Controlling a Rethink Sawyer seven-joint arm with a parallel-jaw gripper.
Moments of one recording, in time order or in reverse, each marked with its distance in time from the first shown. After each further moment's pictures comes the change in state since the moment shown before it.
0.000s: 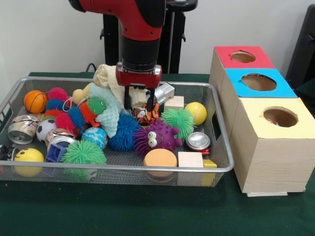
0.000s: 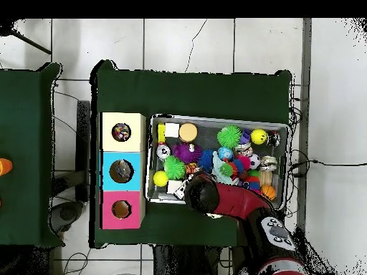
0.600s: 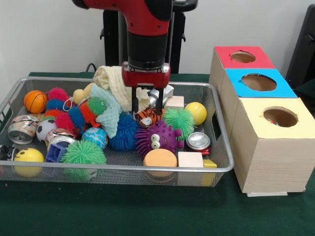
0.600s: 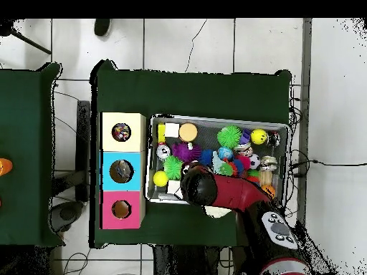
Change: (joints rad) arm -0.016 -0.035 0.067 -0.026 -0.001 0.029 0.000
